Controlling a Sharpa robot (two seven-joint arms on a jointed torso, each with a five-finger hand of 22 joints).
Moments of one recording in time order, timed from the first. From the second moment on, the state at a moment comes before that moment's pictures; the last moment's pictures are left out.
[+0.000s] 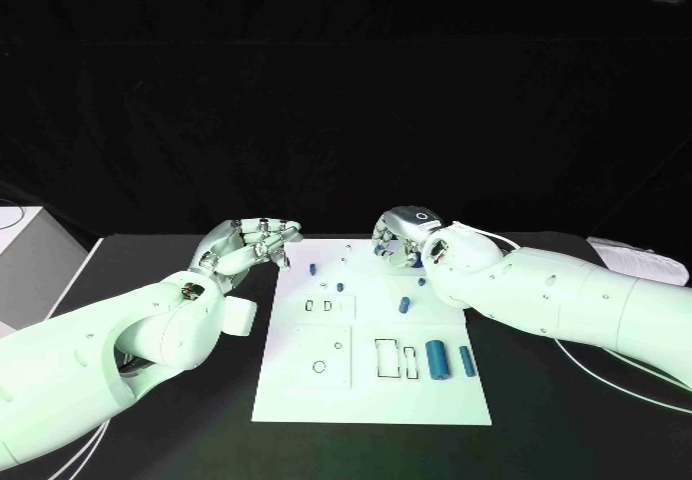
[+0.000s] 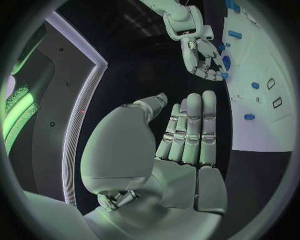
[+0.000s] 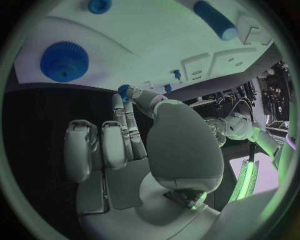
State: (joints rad) left arm 1.04 -0.90 0.20 1.64 -0.22 -0.39 0.32; left_hand 1.36 -0.21 0.55 0.14 0.06 0.91 0.20 0.24 0.24 1.13 0.13 0.12 0.10 1.10 0.06 0.94 0.62 0.18 0.93 0.16 0.99 0.59; right arm 1.30 -0.51 -0.13 1.09 -1.58 -0.45 -0.11; right_hand 1.32 -0.20 0.65 -0.01 0.18 1.11 0.13 0.22 0.32 1.30 0.08 0.07 0.08 1.46 -0.02 1.36 1.13 0.07 1.46 0.08 1.40 1.31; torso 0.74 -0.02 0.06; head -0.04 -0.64
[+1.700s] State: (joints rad) left arm 1.04 -0.89 0.23 1.67 -0.22 -0.39 0.31; left_hand 1.36 -0.21 0.55 0.14 0.06 0.91 0.20 0.24 0.24 1.13 0.13 0.12 0.10 1.09 0.05 0.94 0.62 0.18 0.93 0.16 0.99 0.59; right arm 1.30 -0.32 -0.13 0.87 -1.56 -0.49 -0.11; right_hand 1.32 -0.20 0.65 -0.02 0.19 1.10 0.13 0.22 0.33 1.30 0.08 0.06 0.08 1.46 -0.02 1.36 1.12 0.05 1.46 0.08 1.43 1.31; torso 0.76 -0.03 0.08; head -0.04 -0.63
